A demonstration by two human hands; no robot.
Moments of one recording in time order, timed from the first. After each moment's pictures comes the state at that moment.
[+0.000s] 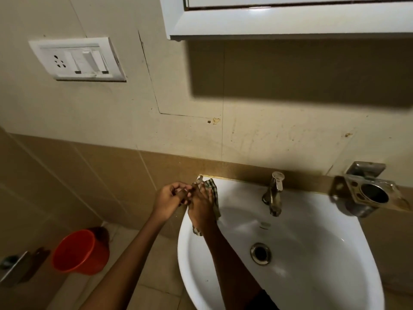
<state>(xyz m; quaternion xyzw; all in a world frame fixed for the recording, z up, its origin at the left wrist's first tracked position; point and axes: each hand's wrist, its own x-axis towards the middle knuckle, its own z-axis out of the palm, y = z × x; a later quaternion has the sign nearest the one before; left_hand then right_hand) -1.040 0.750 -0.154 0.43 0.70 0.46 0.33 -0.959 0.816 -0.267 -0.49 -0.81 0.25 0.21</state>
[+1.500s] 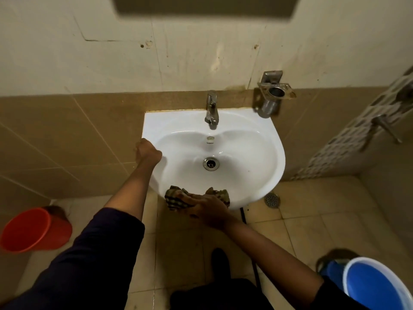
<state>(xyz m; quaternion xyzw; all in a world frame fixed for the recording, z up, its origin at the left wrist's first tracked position) -0.972 0.710 -0.202 0.47 0.84 0.17 0.24 -0.761 0.581 -0.252 -0.28 -0.95 0.11 0.11</state>
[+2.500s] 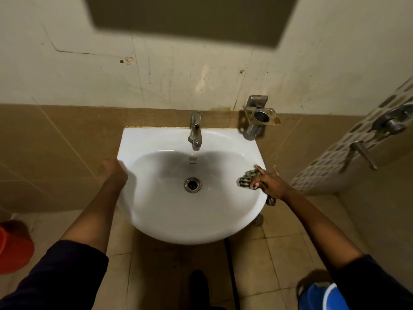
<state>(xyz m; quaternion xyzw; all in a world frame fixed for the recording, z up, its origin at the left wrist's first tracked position) -0.990 0.725 -0.206 0.46 0.87 0.05 0.19 -0.530 0.726 -0.209 -0.57 -0.80 0.16 -0.09</state>
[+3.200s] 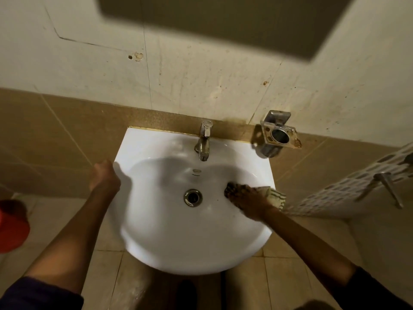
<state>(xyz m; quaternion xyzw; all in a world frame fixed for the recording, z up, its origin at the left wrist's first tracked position) -0.994 0.737 -0.215 0.39 0.89 0.11 0.21 -0.578 0.782 -0.270 -0.37 -0.89 -0.01 -0.25</state>
